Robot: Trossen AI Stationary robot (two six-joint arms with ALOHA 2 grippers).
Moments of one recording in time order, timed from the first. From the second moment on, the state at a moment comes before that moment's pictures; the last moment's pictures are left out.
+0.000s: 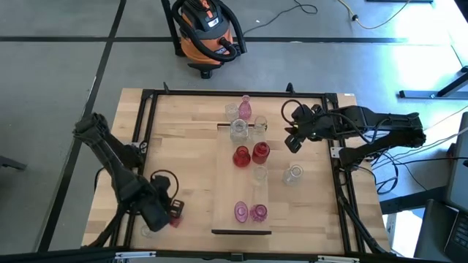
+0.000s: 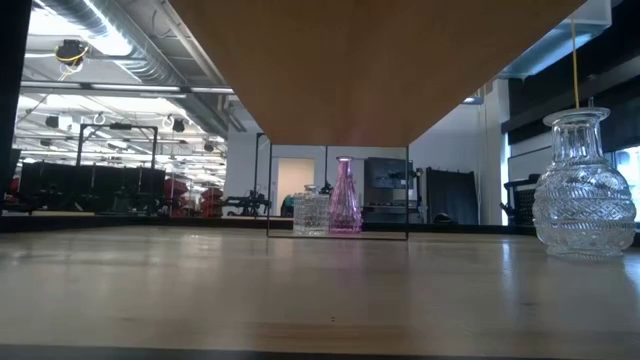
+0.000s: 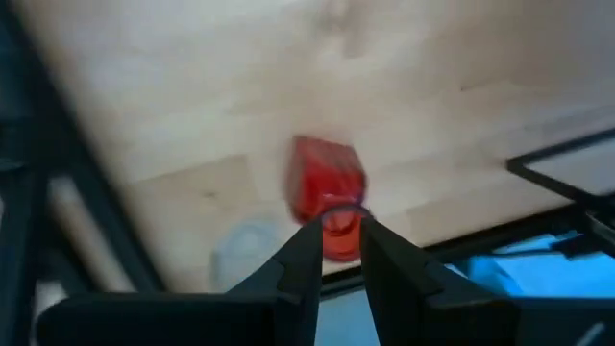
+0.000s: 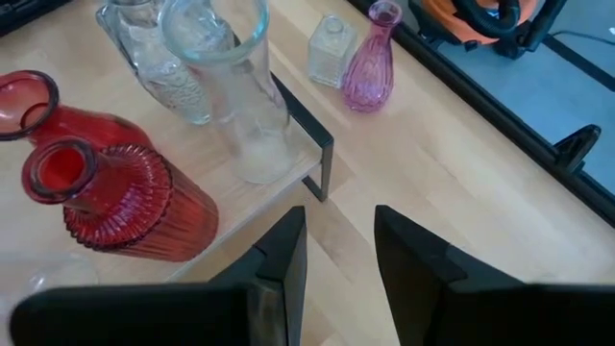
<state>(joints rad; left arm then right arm) -0.82 1.50 1.33 -1.23 -0.06 -2.16 0.08 1.22 1.43 -1.18 0.43 0.62</state>
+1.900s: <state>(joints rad) -0.74 1.54 1.09 -0.76 0.08 -1.95 0.08 1.22 1.42 -1.18 0.37 0.65</state>
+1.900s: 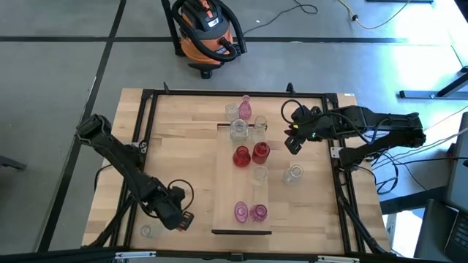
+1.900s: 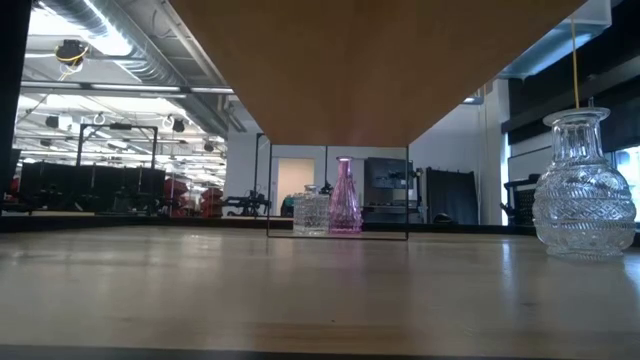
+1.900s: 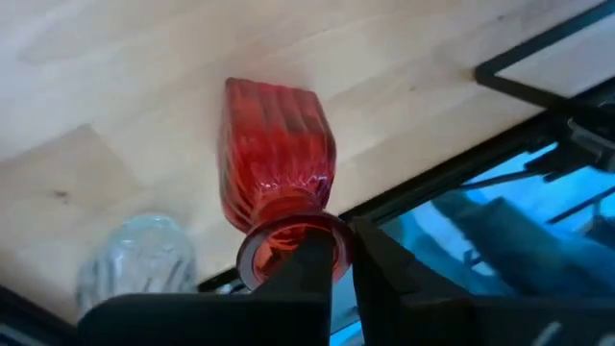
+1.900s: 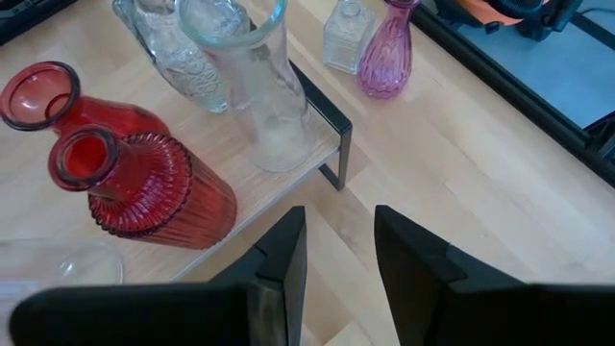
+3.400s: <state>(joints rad) -0.16 1.75 2.02 -1.56 -0.05 -0.48 0.08 1.23 1.42 -1.26 0.32 0.78</state>
